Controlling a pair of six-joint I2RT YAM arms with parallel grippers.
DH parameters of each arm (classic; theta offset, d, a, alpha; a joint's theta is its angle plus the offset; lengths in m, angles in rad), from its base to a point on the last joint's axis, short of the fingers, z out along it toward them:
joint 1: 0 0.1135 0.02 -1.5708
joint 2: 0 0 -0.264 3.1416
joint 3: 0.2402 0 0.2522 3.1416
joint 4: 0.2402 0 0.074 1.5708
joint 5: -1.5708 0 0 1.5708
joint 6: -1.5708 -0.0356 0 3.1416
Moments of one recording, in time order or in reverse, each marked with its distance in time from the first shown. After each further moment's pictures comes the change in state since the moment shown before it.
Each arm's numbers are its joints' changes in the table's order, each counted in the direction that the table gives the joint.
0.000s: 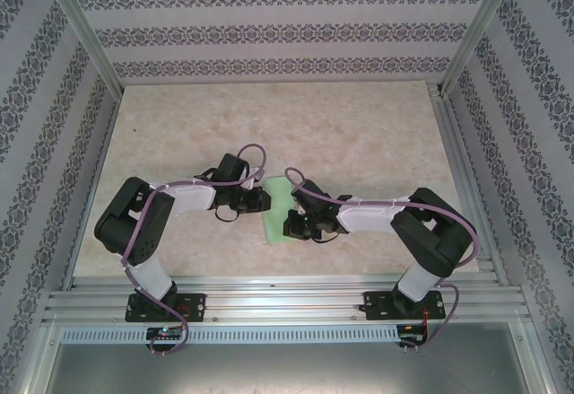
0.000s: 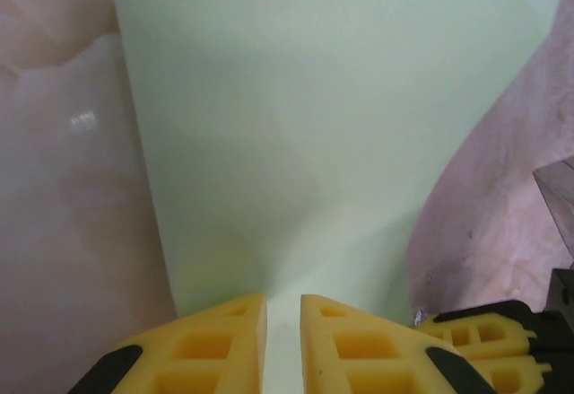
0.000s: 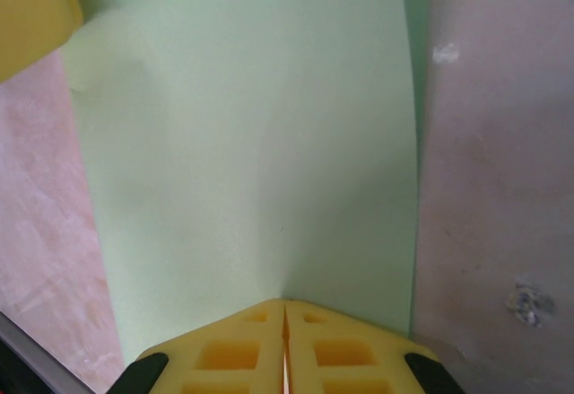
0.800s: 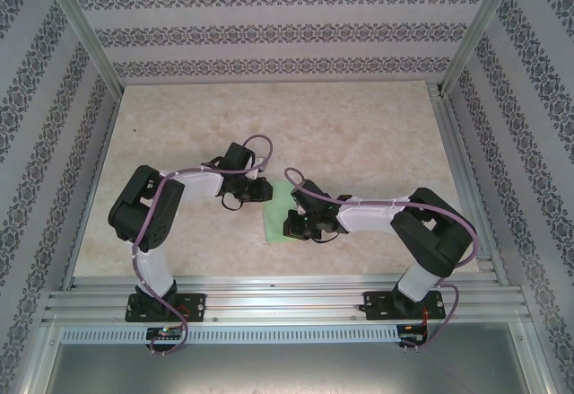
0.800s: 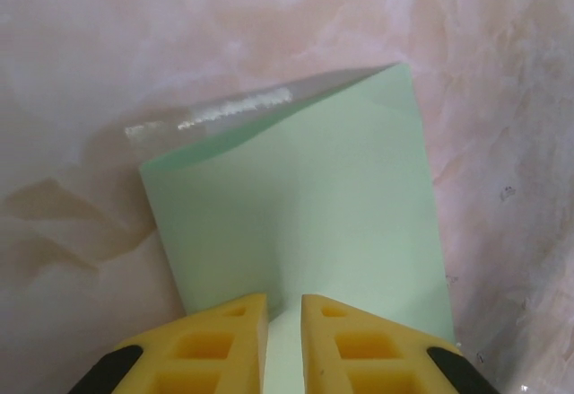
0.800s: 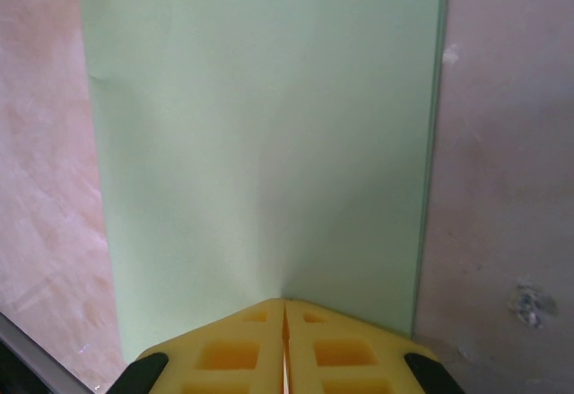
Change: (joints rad) left arm 0.027 0.120 0.158 0.079 0.074 -0.087; right arm 0.000 0.002 0.004 0.006 -0.001 0.007
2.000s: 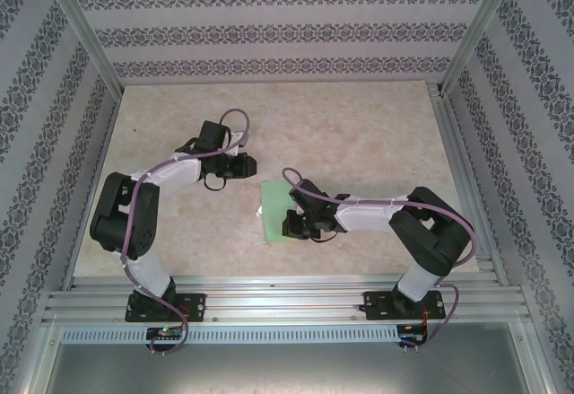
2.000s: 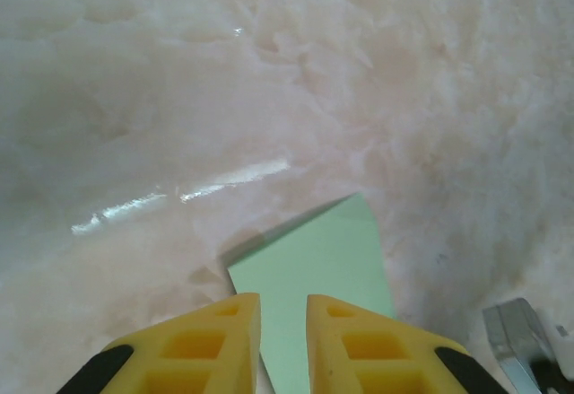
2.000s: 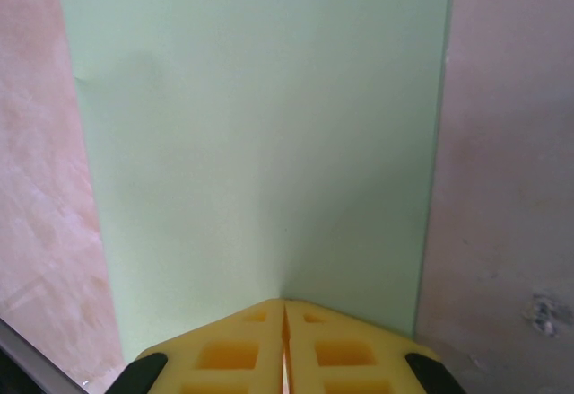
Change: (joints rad) left arm 0.150 -0.134 0.054 0.076 -0.061 -0.086; right arm 0.006 0.011 0.018 0.017 -0.007 0.018
